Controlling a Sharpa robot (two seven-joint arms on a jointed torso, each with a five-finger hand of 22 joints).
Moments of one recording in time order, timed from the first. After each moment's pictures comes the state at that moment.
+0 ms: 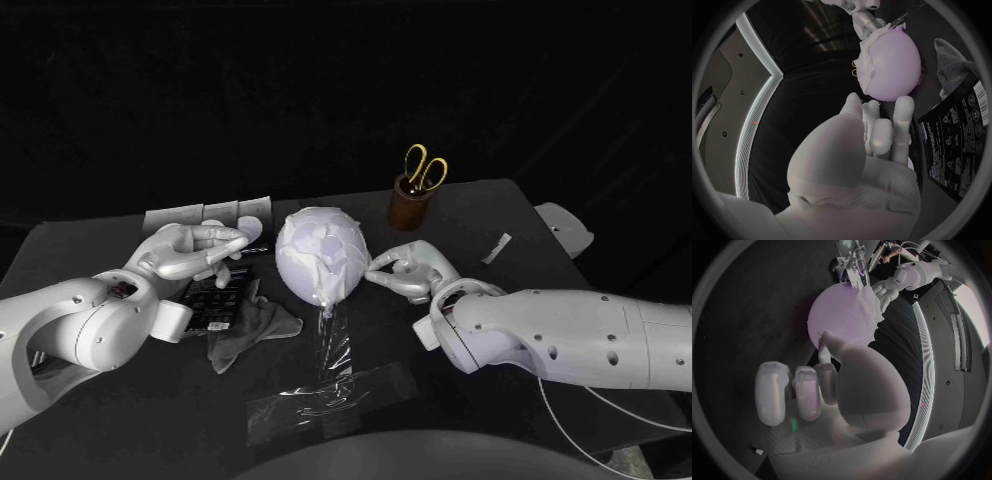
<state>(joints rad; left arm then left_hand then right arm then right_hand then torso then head) 1.16 -1.00 -0.10 1.64 -0.19 -0.26 0.18 1.67 -0.03 -0.04 0.29 0.04 0.84 0.16 0.37 0.42 0.82 0.09 1.03 0.25 1.25 0.03 1.55 0.87 0.15 1.00 0.12 1.16 0.77 1.01 -0.89 -0.17 1.73 -0.61 -0.88 0.02 1.31 -0.07 0.50 0.00 0.04 1.09 0.05 0.34 0.49 1.47 -0.01 1.44 1.31 1.47 -0.07 1.57 1.31 0.04 1.47 0.04 1.45 1.31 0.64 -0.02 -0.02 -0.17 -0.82</state>
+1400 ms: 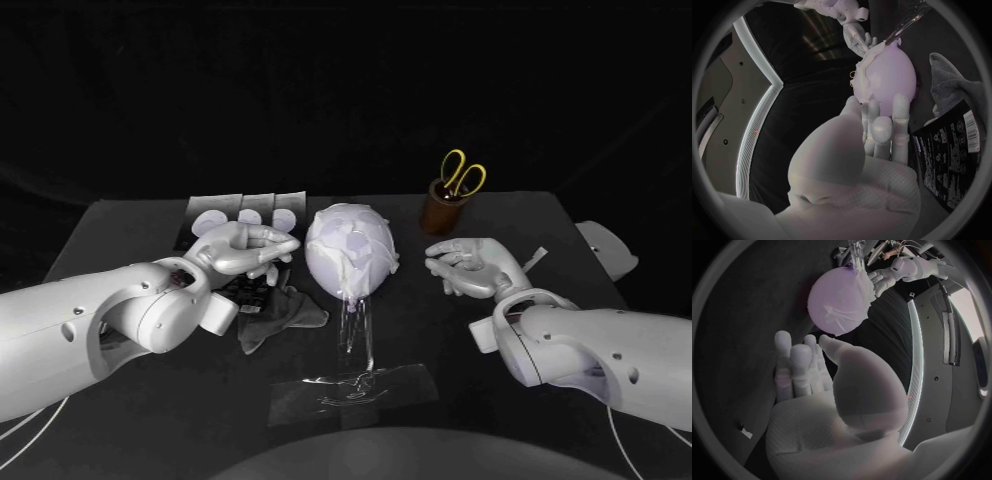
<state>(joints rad) 1.12 -0.98 -0.10 1.67 -0.28 -0.27 0.17 1.63 0.01 -0.03 0.29 0.04 0.85 0.16 0.37 0.43 0.85 0.09 0.92 0.20 1.20 0.03 1.50 0.74 0.17 0.95 0.13 1.11 0.69 1.00 -1.01 -0.18 1.75 -0.54 -0.89 0.24 1.34 -0.11 0.51 0.02 0.05 0.88 0.17 0.26 0.45 1.04 0.09 0.38 0.72 1.19 0.02 1.01 0.87 0.18 1.03 0.12 0.57 1.18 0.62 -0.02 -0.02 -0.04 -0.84</state>
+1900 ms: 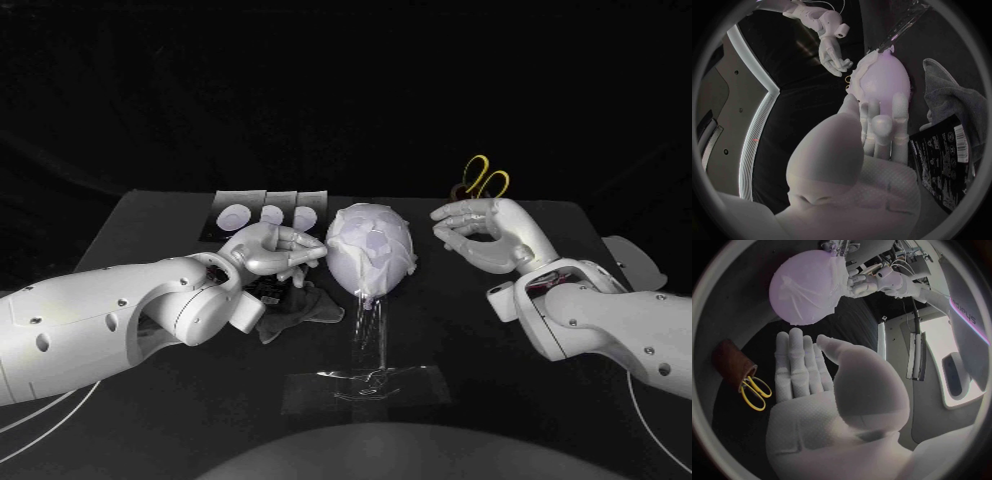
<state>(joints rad) 1.10 -0.96 -0.10 1.69 -0.35 -0.34 0.12 1.61 -0.02 -0.05 0.29 0.04 0.84 0.16 0.37 0.42 0.88 0.09 0.88 0.18 1.12 0.03 1.45 0.59 0.17 0.91 0.13 1.05 0.61 1.12 -0.99 -0.17 1.72 -0.83 -0.82 0.33 1.33 -0.14 0.58 -0.01 0.05 0.91 0.20 0.19 0.38 1.15 0.13 0.07 0.28 1.03 0.07 0.48 0.53 0.18 0.90 0.17 0.31 0.95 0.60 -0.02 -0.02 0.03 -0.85</state>
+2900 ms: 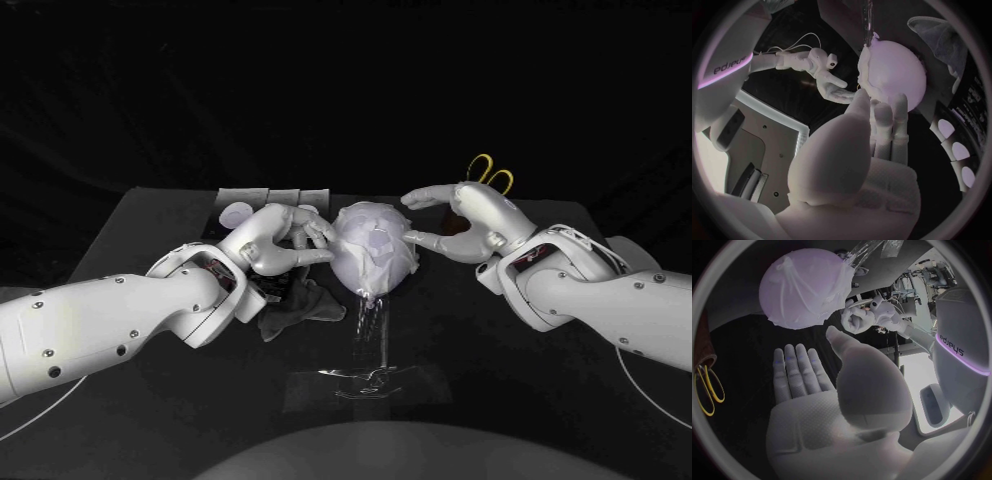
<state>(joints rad) 1.10 -0.96 -0.10 1.71 -0.89 -0.51 0.30 1.79 -0.08 0.01 0.25 0.04 0.83 0.17 0.38 0.41 0.86 0.10 0.86 0.19 1.01 0.03 1.38 0.49 0.17 0.88 0.13 1.03 0.60 1.19 -0.91 -0.17 1.66 -1.26 -0.73 0.22 1.31 -0.18 0.37 0.04 0.05 0.82 0.21 0.11 0.31 0.92 0.22 0.06 0.06 0.79 0.20 0.10 0.28 0.17 0.61 0.29 0.06 0.48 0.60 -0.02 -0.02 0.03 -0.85</state>
